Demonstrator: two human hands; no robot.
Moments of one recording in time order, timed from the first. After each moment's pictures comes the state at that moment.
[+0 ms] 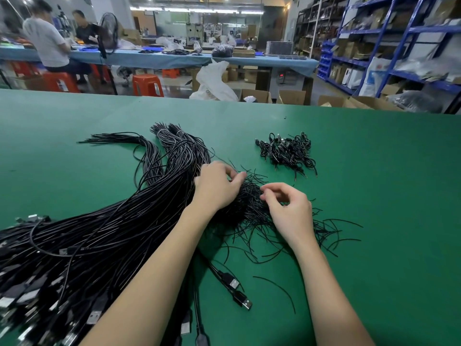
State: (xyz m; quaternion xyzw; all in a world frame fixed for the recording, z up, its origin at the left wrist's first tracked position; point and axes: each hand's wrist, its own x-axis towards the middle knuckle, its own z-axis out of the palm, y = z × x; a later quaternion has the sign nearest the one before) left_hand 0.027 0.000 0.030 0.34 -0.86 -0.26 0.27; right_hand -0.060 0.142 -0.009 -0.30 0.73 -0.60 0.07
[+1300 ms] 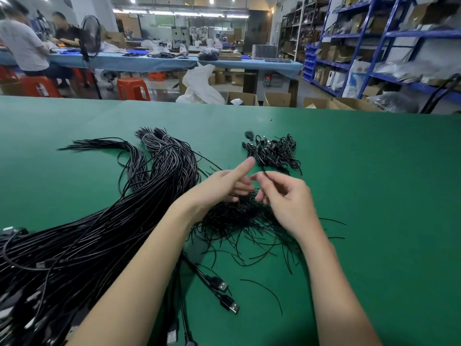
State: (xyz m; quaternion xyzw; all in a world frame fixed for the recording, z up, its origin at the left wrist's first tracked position) left_hand 0.024 0.015 0.050 0.19 -0.79 -0.57 0.09; right_hand -0.078 0.161 0.022 -0.41 0.69 -0.59 0.05
